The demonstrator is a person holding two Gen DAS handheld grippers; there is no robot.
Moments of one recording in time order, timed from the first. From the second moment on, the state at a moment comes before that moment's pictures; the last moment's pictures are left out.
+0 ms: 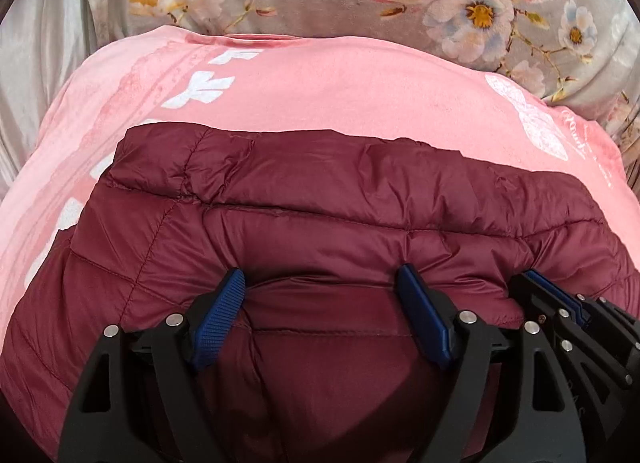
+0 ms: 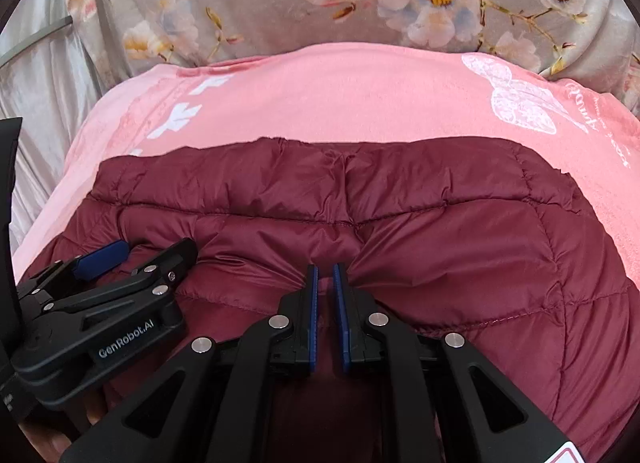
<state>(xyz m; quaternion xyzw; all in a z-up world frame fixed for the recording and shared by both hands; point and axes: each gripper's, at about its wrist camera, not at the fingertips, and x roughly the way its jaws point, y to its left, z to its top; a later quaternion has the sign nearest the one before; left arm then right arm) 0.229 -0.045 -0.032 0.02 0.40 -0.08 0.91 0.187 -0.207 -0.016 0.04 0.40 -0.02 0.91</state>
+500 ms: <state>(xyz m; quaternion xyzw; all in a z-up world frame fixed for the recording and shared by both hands) 0.233 -0.053 -0.037 0.04 0.41 -0.07 0.91 0.192 -0.205 -0.021 0.03 0.41 -0.02 0.91</state>
